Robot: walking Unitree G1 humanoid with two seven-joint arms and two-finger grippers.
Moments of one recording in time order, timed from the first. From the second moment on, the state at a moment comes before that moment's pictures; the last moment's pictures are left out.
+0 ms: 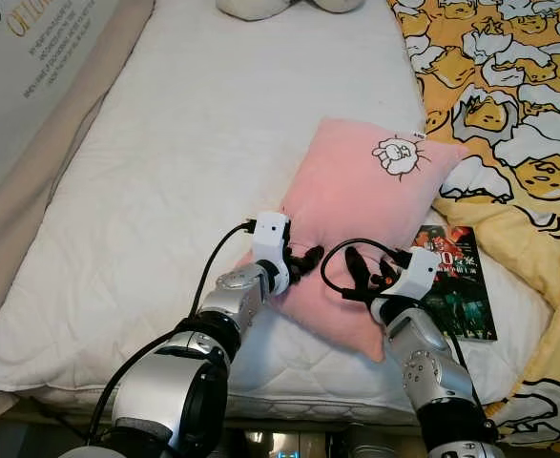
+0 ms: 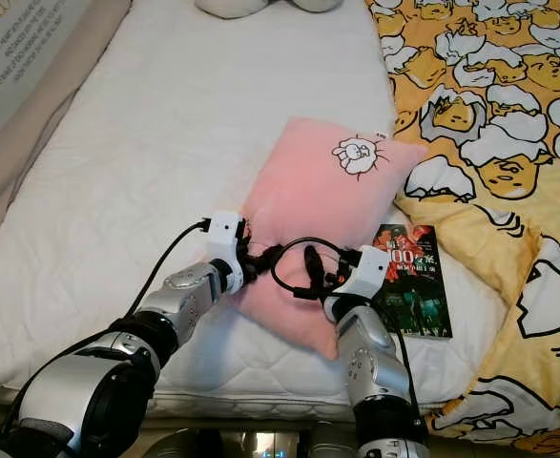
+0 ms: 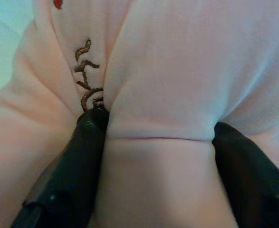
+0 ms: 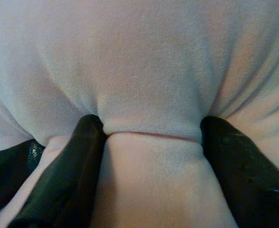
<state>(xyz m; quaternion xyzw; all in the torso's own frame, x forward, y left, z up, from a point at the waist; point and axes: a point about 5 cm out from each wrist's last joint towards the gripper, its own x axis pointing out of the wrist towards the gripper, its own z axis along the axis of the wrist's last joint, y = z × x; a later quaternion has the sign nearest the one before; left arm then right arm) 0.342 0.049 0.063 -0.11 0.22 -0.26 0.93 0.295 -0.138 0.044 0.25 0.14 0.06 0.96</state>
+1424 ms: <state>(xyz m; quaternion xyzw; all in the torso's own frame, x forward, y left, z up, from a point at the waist) 0.378 0.130 0.123 -0.10 0.07 -0.24 0.96 0.301 -0.157 0.069 0.20 0.09 0.06 0.97</state>
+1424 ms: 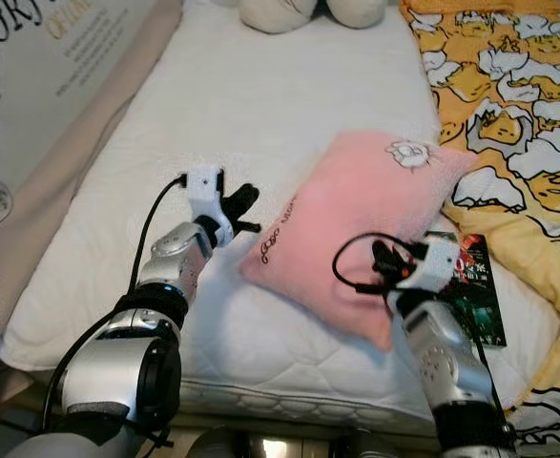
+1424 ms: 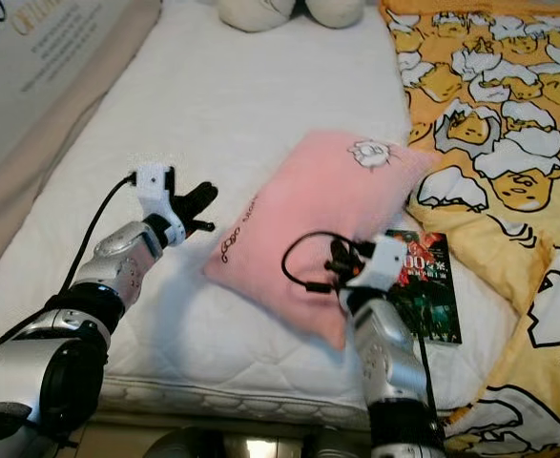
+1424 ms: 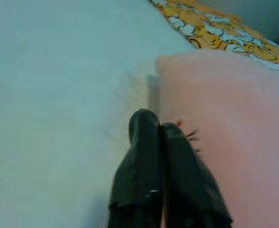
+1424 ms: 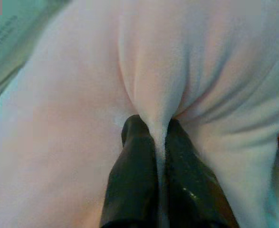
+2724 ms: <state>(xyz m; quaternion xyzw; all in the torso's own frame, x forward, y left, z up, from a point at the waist) 0.384 0.139 0.121 -0.09 0.13 -0.22 0.96 0.292 -0.232 0.099 0.02 0.12 0.14 0.98</state>
